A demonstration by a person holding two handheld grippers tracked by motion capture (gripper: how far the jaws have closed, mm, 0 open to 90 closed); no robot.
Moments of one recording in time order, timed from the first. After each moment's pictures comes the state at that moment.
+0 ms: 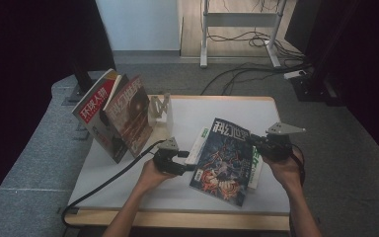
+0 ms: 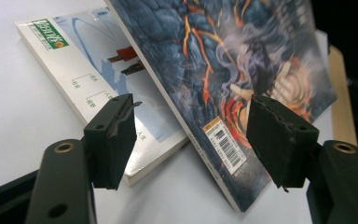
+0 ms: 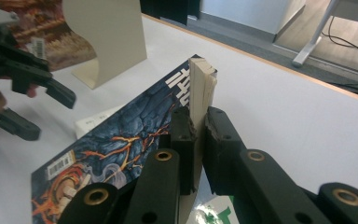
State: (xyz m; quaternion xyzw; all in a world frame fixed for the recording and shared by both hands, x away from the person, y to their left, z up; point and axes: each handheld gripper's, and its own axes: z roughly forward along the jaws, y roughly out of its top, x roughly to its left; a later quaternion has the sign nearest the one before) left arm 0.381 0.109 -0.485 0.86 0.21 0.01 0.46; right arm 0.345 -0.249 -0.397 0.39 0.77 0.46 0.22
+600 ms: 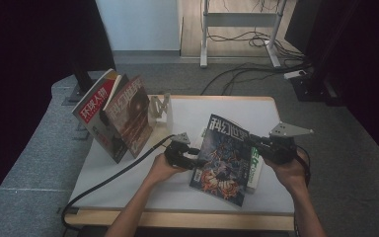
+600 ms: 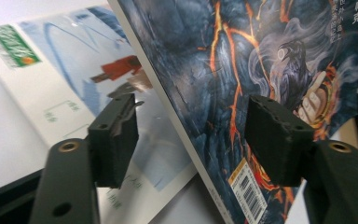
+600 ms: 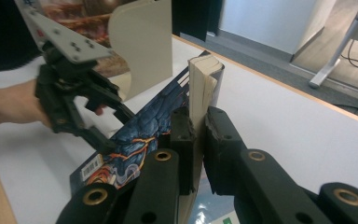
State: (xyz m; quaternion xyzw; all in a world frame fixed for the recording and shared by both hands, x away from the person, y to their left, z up) left arm 0.410 0.079 -0.494 0.87 0.21 -0.04 0.45; right arm 0.323 -0.245 -0.371 0.35 0.77 0.49 0.21
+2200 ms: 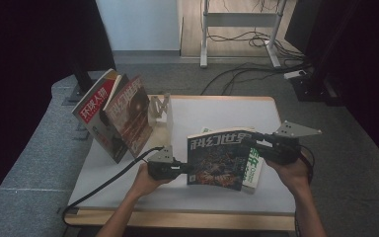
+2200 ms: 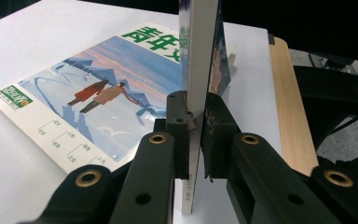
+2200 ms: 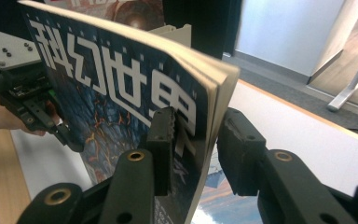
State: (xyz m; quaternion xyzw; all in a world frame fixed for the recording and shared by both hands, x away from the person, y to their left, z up) left arm 0.345 0.125 -0.465 0.86 0.09 0.04 0.50; right arm 0.317 -0.249 -0.361 0.31 0.76 0.53 0.20
